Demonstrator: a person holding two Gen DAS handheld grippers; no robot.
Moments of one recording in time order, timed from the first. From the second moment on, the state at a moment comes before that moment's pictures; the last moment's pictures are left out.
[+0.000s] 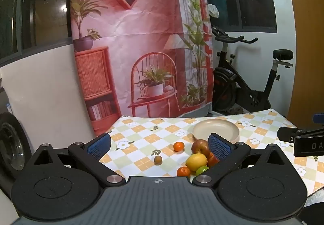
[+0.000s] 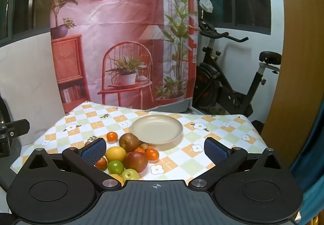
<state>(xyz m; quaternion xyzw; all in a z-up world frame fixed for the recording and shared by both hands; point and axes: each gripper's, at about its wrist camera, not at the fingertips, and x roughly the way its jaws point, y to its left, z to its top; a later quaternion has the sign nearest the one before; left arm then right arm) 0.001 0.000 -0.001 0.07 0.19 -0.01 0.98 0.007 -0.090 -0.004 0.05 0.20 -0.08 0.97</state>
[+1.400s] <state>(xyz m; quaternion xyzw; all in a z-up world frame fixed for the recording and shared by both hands) -0.003 0.000 -0.002 0.08 0.18 -0.02 0.98 0.004 -0.092 -0.003 0.05 0.20 -0.08 0.97</state>
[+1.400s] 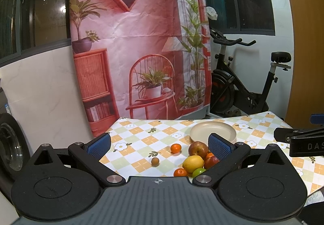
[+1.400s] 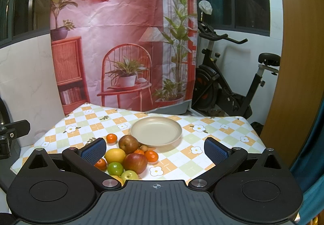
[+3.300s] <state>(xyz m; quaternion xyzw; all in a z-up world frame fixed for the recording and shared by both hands) 0.030 0.018 0.002 0.06 0.18 -0.01 0.98 0.029 -0.116 -0.007 0.07 0.16 -0.04 0.98</state>
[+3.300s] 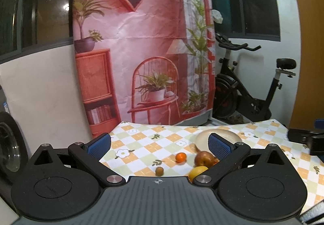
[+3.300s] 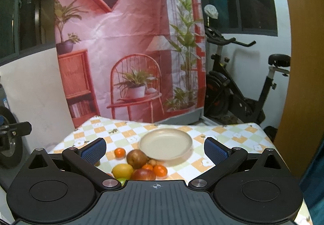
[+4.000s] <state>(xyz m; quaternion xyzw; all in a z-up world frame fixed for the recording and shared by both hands) 0.112 0.034 -0.048 0.06 0.22 -0.04 0.97 0.122 -0.142 -0.077 0.08 0.16 -0.04 0.98</state>
